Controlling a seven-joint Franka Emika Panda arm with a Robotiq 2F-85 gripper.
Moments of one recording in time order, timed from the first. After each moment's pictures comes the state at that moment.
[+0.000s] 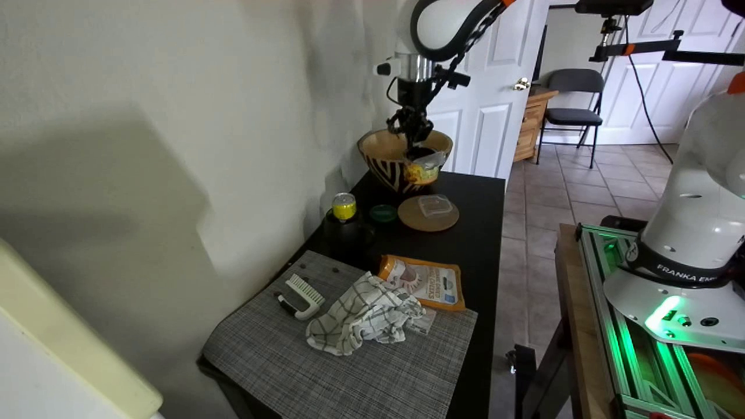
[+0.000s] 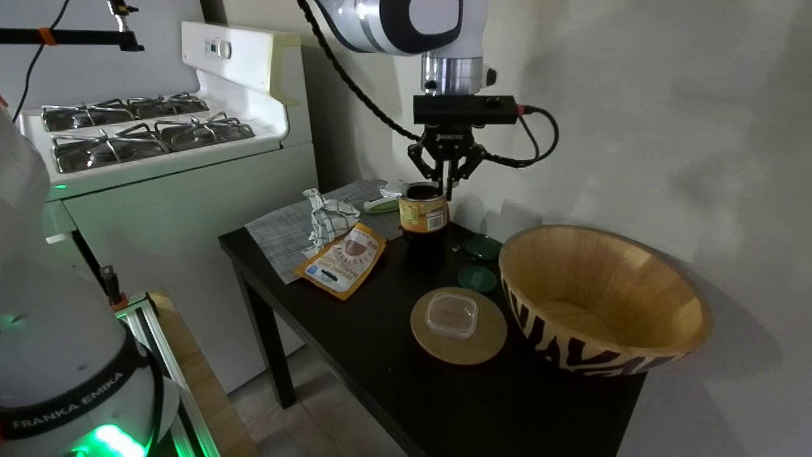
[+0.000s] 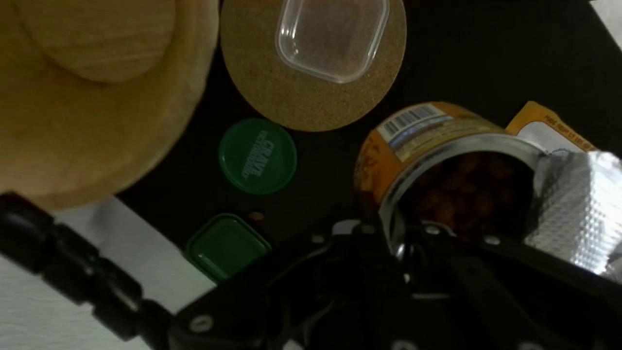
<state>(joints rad) -0.14 -0.04 -0.05 -2.25 -0.06 2.25 -0.98</state>
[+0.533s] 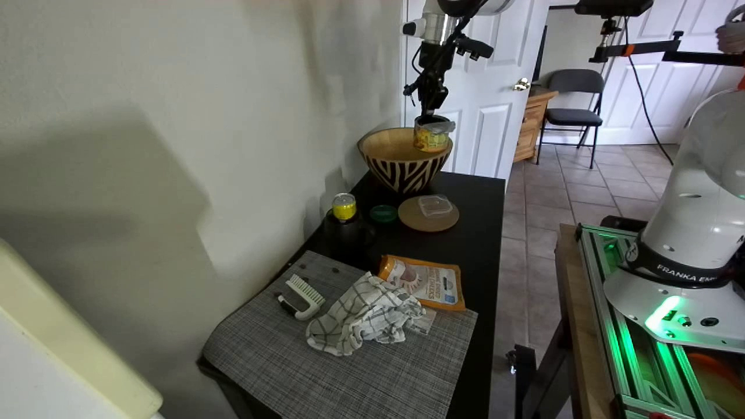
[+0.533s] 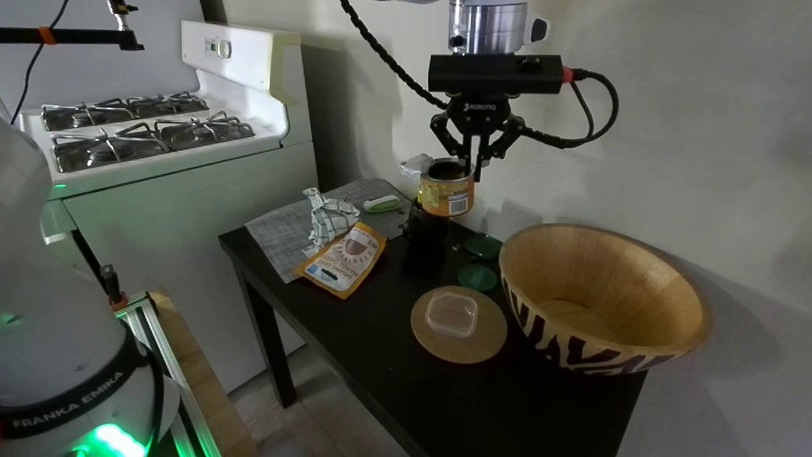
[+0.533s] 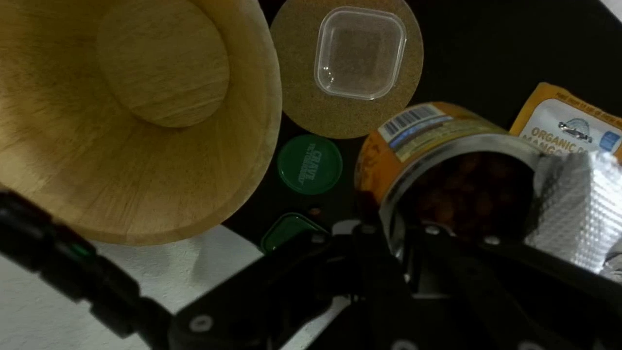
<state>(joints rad) -0.17 -0.15 -0.16 -2.24 0.02 2.21 -1.00</state>
